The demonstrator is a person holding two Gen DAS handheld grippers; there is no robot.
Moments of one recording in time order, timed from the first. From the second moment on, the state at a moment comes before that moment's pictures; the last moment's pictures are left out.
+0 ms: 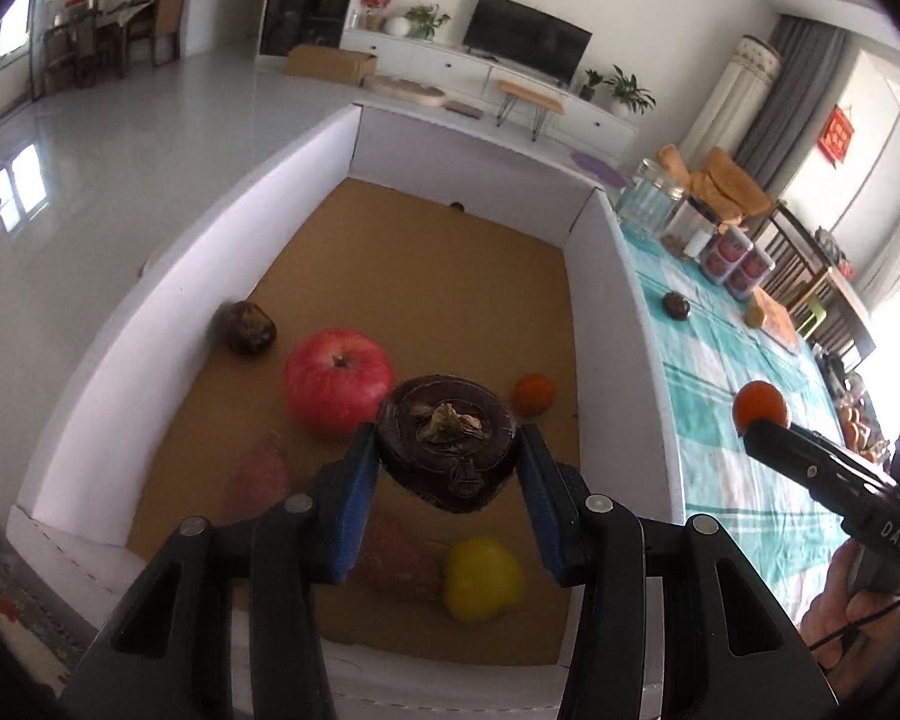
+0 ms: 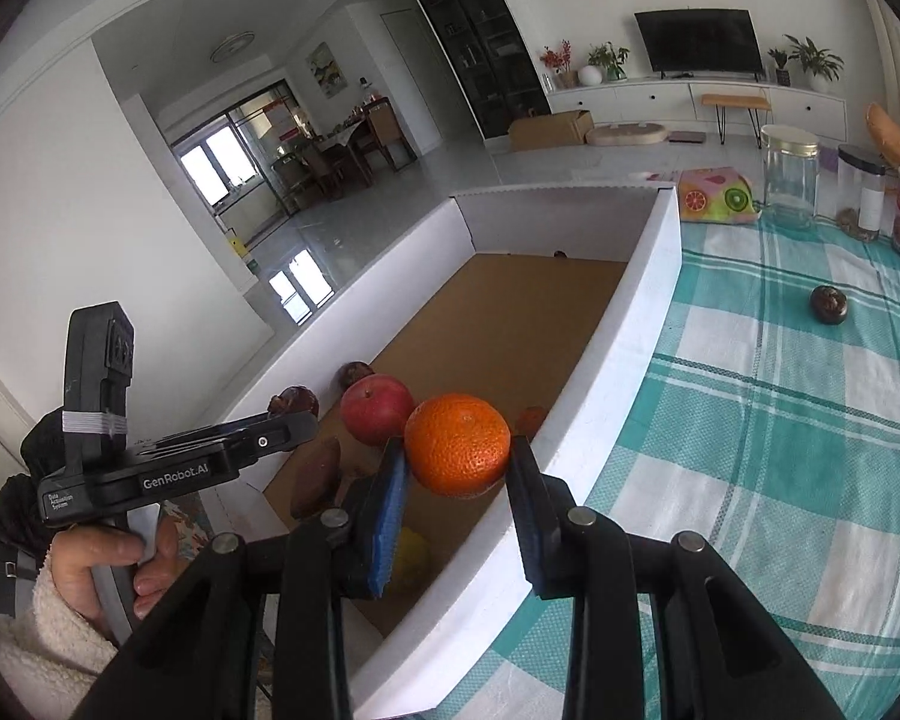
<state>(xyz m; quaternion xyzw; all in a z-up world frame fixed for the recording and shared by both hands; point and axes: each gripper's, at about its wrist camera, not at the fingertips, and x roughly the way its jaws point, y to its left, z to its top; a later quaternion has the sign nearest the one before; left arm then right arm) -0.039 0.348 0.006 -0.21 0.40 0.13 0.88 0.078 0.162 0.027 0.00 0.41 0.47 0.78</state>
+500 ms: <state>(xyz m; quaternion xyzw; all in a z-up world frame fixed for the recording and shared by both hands) -0.040 0.332 0.013 -0.13 0.41 0.18 0.89 0.083 0.187 0.005 -0.01 0.44 0.49 0.75</state>
